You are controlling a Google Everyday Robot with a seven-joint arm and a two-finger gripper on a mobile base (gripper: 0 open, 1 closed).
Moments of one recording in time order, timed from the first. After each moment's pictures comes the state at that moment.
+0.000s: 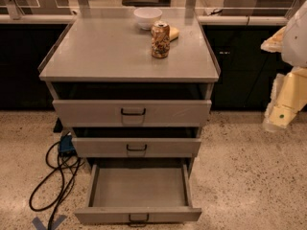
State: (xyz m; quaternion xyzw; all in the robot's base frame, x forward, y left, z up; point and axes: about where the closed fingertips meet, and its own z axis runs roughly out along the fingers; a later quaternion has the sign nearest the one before) arm 0.438 -0.217 0.976 -0.60 0.78 -0.03 0.16
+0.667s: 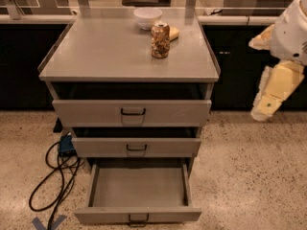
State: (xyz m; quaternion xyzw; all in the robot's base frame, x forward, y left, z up) arm 0.469 -0.212 0.966 -0.61 0.77 0.00 0.18
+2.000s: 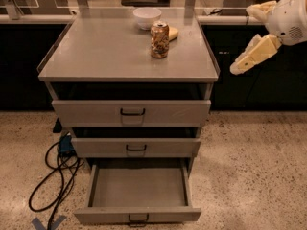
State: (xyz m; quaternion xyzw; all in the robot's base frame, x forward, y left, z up) arm 0.604 -0.220 0.982 -0.55 0.71 0.07 0.43
